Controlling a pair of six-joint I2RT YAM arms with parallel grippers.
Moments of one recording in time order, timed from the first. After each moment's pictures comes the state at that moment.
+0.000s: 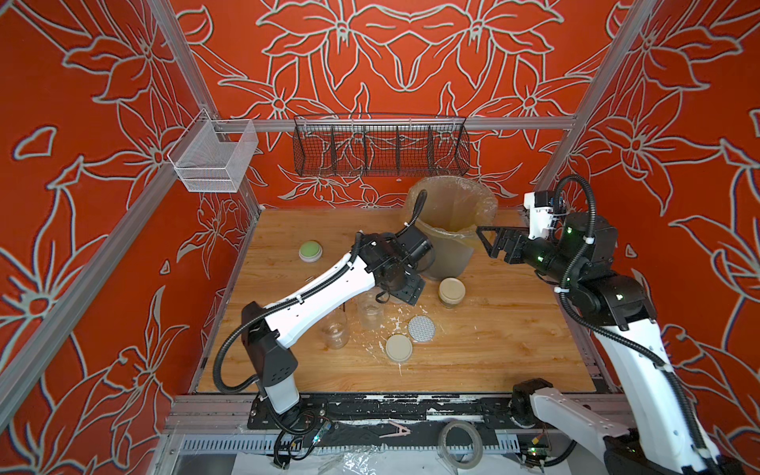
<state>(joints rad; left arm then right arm) -0.86 1.77 1.84 -1.29 -0.10 -0.35 0.22 0.98 1.39 -0.74 -0.24 0.35</state>
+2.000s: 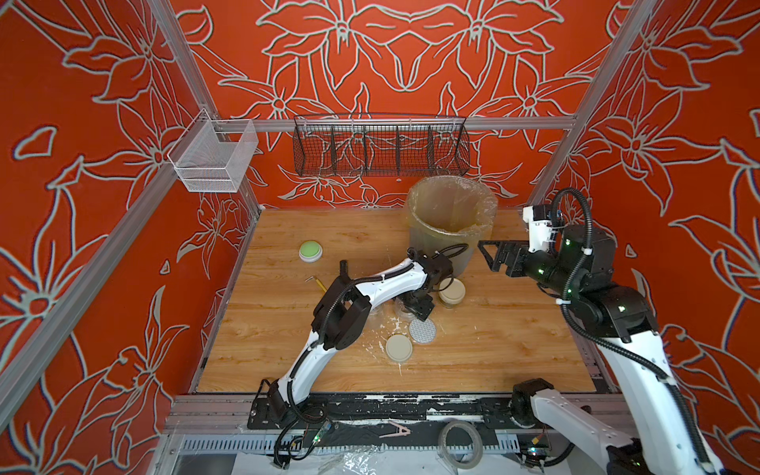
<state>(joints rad) -0.84 2.26 1.94 -1.25 -0.14 -0.28 0.22 0.93 1.33 -0.79 -0.22 0.33</state>
